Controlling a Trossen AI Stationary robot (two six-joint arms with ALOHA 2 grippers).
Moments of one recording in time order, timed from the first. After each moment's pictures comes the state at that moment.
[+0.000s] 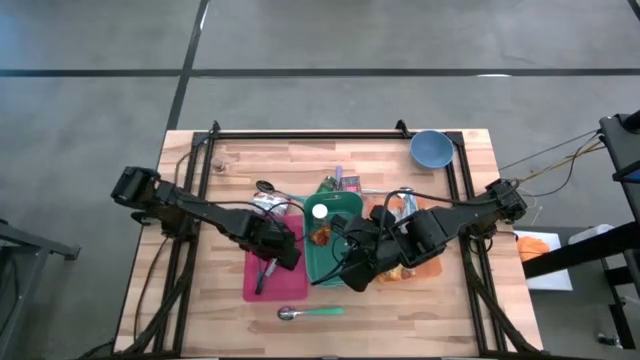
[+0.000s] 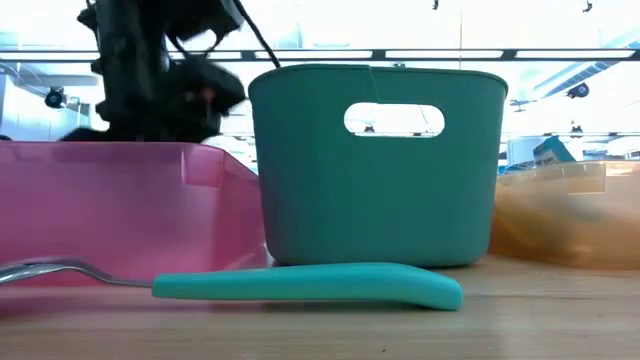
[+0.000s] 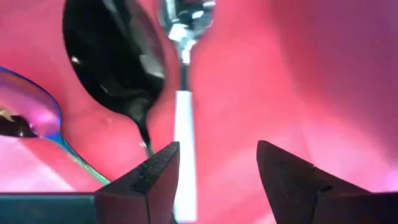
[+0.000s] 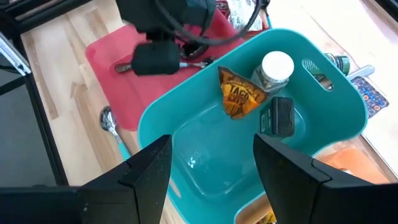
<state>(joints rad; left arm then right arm) -0.23 1.60 0.92 -0.59 0.07 -1.37 0.43 1.82 1.99 -1.25 0.43 0.88</state>
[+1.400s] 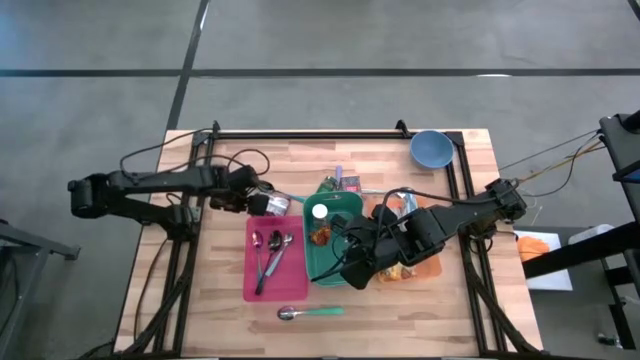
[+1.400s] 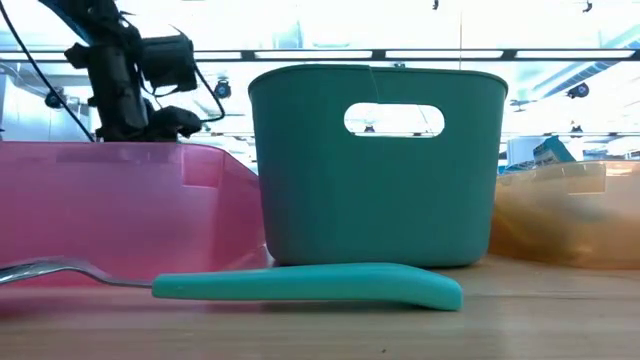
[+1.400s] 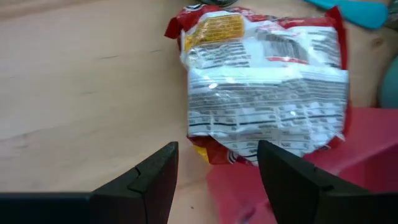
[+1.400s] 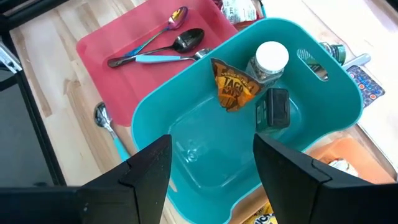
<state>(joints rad) 0.34 1.16 0.62 -0.74 0.06 -1.02 0.42 1.82 1.99 -1.28 0.42 0.91</state>
